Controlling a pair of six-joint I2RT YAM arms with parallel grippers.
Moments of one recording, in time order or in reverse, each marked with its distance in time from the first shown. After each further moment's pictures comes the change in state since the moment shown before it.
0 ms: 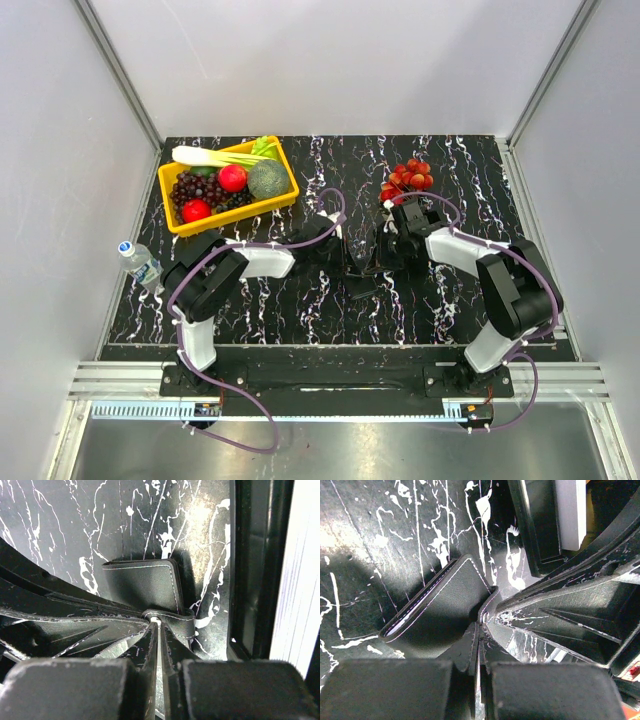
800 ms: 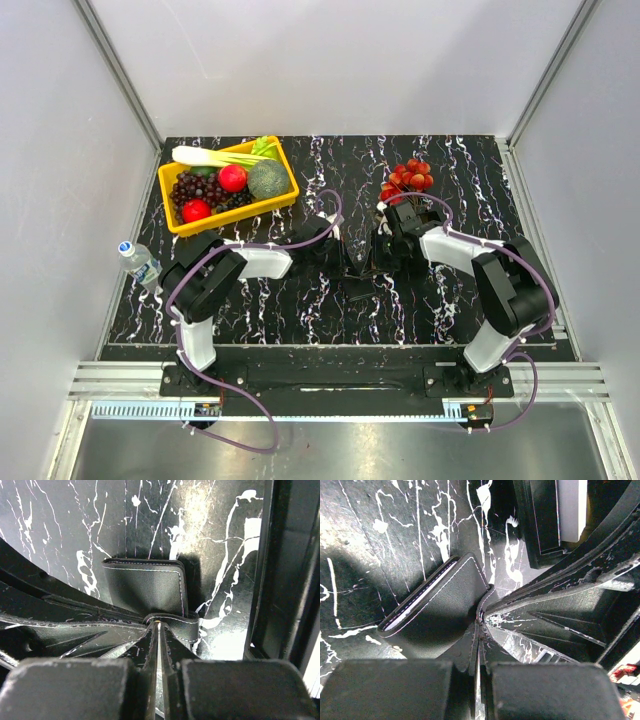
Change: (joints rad) left arm 0.011 -0.012 -0.030 0.020 0.042 -0.028; right arm 0.042 0.028 0.028 -0.030 0.015 -0.011
